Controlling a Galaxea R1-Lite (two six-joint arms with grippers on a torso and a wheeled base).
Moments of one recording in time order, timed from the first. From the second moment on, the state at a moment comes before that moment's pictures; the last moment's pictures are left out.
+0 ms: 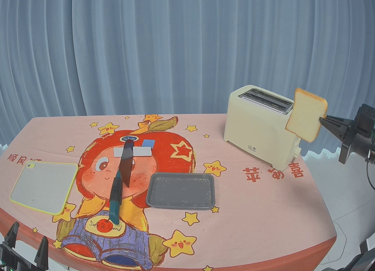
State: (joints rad) left arm 0.00 0.03 -0.02 0.00 0.01 0.00; right arm 0.20 1.24 -0.62 -0.44 0.24 -0.50
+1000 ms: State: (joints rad) left arm 0.00 0.03 -0.02 0.00 0.01 0.00; right arm 0.14 1.54 -0.96 -0.46 0.34 -0.50
